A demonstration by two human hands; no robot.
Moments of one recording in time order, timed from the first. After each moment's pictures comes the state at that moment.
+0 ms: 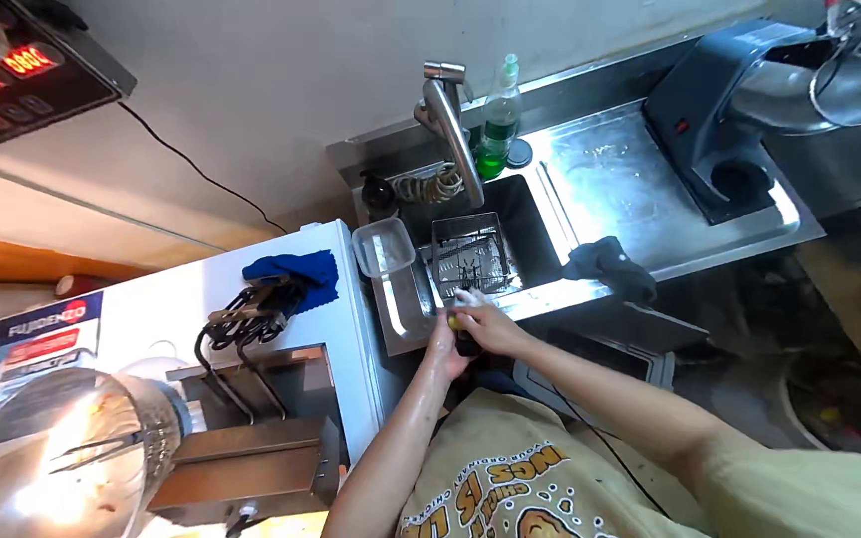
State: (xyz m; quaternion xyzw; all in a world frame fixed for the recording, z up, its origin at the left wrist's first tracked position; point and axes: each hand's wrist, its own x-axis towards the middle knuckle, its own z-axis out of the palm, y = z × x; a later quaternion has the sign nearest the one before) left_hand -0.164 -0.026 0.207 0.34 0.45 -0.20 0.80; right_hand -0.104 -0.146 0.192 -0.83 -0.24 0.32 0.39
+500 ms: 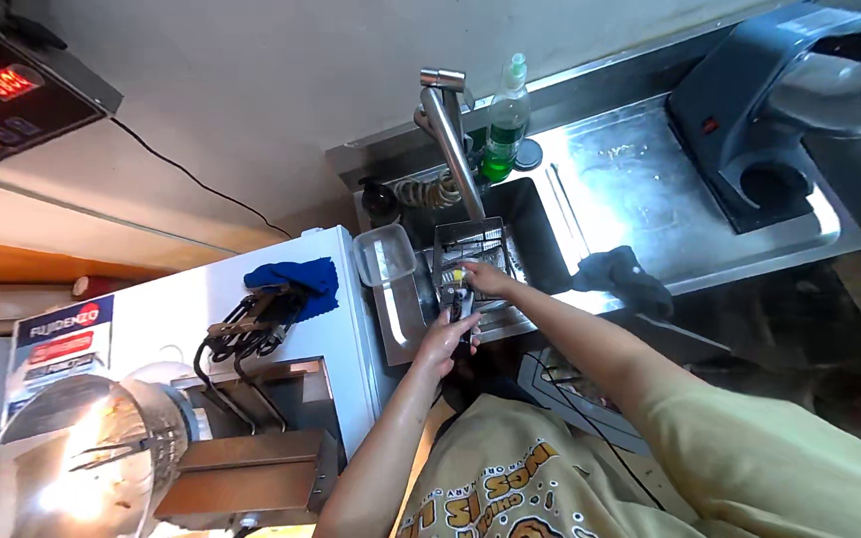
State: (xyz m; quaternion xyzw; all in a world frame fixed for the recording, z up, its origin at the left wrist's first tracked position) left_hand -0.129 -0.011 0.222 0.52 0.37 -0.24 0.73; right_hand 0.025 -0.124 0.116 -0.81 -0.22 0.39 0.37
